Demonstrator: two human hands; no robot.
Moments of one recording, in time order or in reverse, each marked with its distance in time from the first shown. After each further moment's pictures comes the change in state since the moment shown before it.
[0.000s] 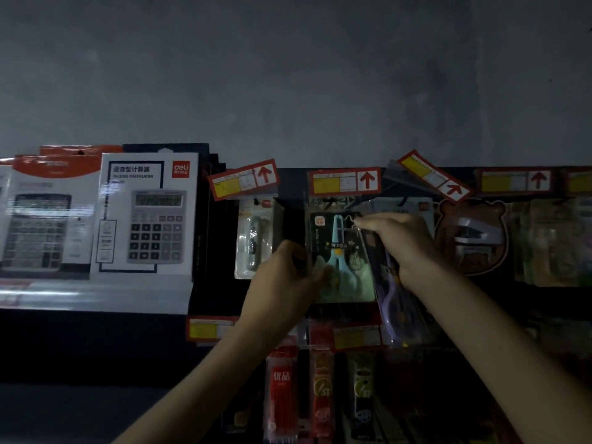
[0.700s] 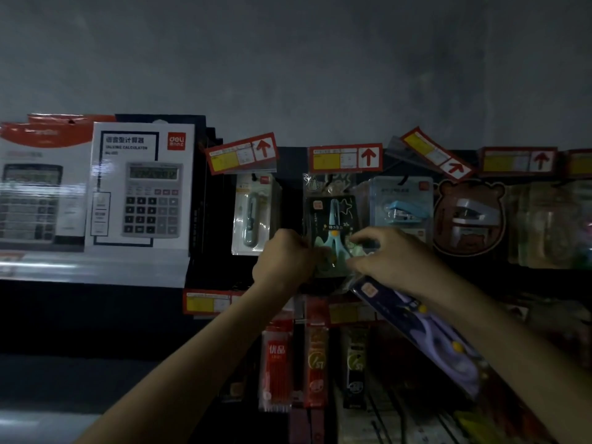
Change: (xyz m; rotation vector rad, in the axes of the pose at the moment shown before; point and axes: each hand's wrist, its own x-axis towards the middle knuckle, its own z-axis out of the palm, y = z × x) left_hand 0.032 -0.012 0.024 0.109 0.001 -0.228; right_hand -0.050 0.007 -0.020 -0.914 -0.346 -0.109
